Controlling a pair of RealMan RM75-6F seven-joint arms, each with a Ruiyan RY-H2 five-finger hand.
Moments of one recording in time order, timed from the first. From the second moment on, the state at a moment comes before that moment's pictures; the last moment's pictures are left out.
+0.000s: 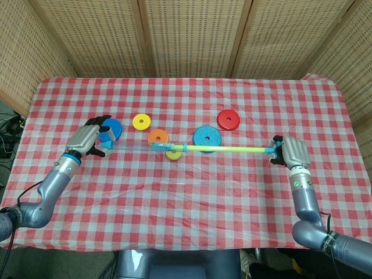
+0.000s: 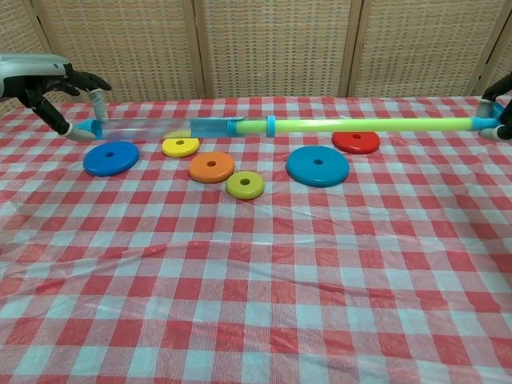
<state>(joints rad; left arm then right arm) -0.78 -1.25 -0.20 -1.47 0.94 0.76 -0.03 0.65 -1.30 0.28 -1.60 -0.64 1.07 -0.32</state>
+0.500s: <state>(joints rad) -0.76 -1.24 -0.20 -1.47 0.94 0.76 -0.03 0.64 -1.27 0.29 -1.64 -0.62 1.09 -0.33</state>
